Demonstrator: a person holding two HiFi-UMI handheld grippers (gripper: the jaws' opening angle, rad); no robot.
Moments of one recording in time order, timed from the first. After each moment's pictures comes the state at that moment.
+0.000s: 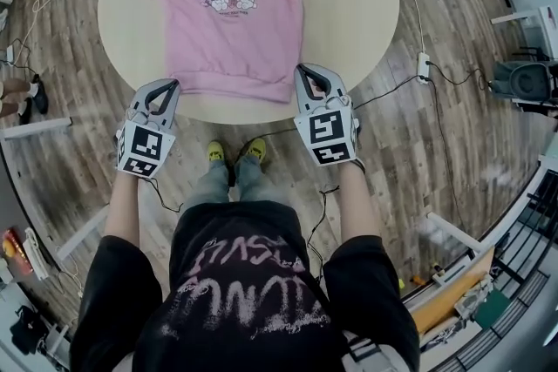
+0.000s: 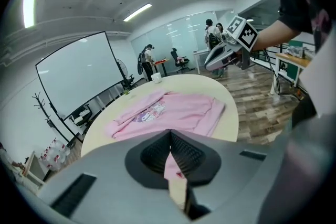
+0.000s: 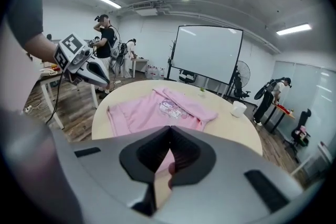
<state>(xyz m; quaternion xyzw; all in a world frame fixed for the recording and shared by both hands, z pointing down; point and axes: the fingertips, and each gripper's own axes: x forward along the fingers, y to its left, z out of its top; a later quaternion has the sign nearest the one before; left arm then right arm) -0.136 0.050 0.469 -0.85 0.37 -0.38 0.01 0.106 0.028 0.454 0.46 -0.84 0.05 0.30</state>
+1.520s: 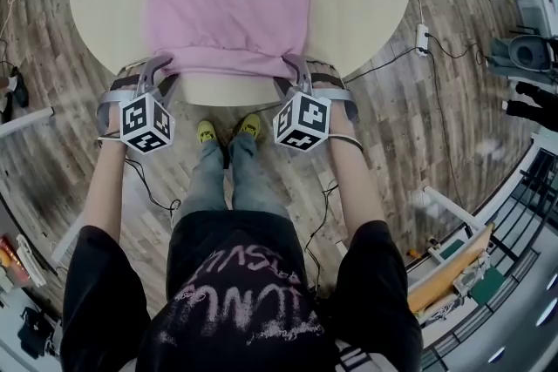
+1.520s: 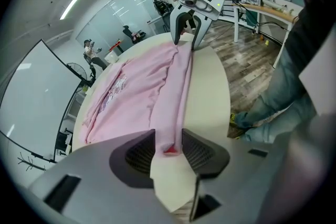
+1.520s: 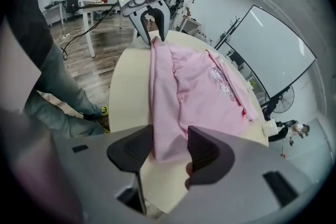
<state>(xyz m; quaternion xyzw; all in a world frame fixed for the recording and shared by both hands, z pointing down) -0.143 0.062 0.591 -0.80 0.17 -0.57 0.12 0.067 0.081 0.604 0.24 -0.79 -0.09 0.56</state>
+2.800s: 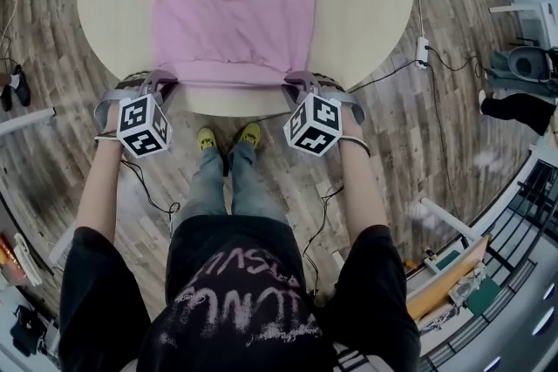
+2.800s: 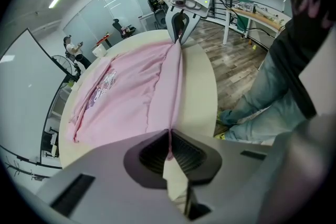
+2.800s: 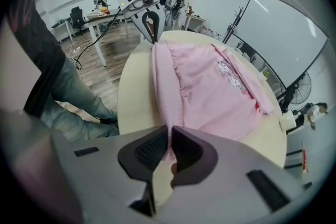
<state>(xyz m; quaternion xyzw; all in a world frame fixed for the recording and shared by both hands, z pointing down) -0.151 0.073 0.592 -0.80 0.10 -0.59 0.08 0.074 0.088 0.606 0.18 -0.81 -0.01 0.56</state>
